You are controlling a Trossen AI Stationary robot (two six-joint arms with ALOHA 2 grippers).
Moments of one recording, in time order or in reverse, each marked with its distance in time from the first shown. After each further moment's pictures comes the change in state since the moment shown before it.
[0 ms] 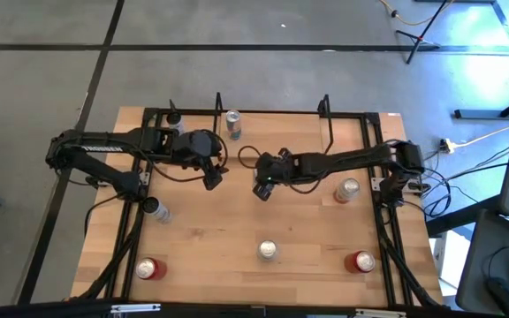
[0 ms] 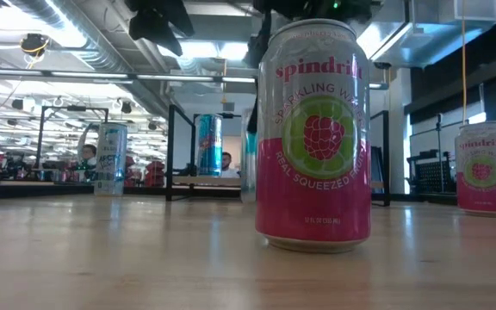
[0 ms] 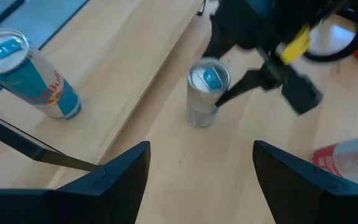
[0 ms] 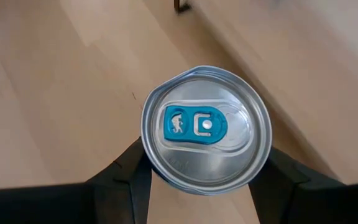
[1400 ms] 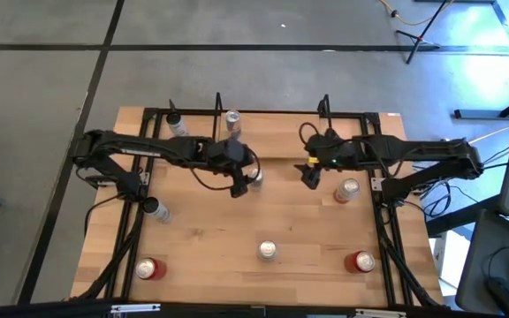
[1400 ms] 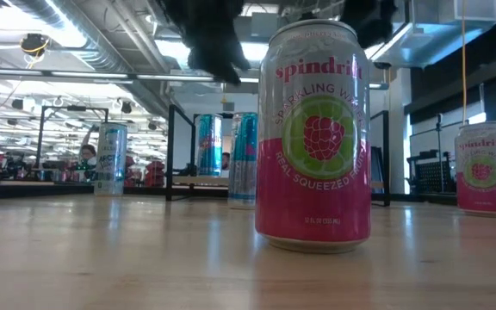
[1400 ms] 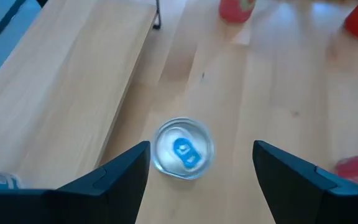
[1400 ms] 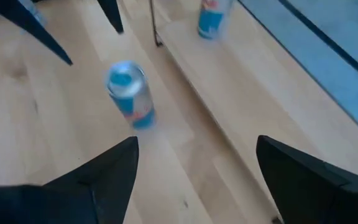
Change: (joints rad) left arm 0.036 0.278 0.001 0.322 0.105 0.259; right arm 0.000 -0.580 -0.141 -0.284 0.009 -0.097
